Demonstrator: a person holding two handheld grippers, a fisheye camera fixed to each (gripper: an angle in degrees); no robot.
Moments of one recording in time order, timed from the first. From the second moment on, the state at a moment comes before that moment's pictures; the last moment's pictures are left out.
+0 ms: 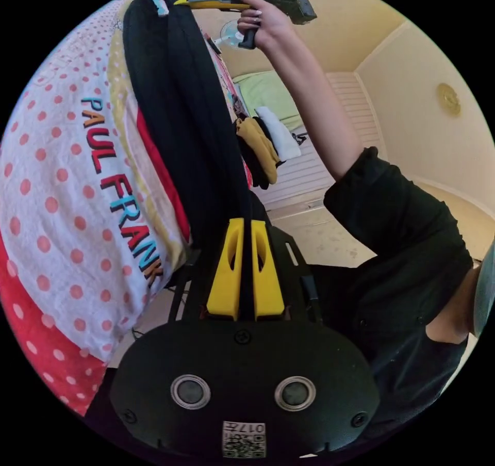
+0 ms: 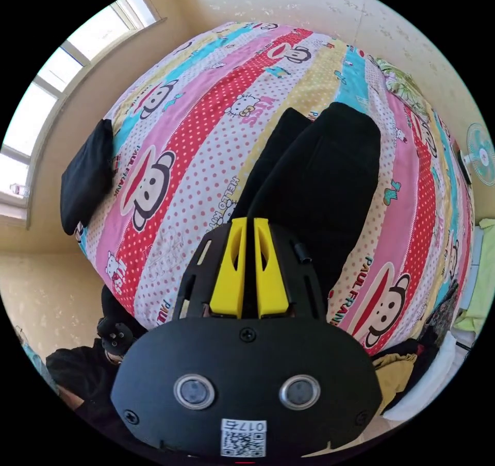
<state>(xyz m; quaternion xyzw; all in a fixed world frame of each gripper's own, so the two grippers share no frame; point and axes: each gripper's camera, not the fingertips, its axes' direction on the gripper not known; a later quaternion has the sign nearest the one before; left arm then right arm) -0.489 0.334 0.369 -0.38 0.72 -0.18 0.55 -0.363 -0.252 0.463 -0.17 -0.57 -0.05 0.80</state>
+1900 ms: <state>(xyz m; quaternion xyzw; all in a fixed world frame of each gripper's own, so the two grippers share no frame) -0.470 0.418 0.303 -0.35 0.58 -0.20 0.71 -0.162 0.289 0.535 -0.10 -0.78 0.13 0.61</state>
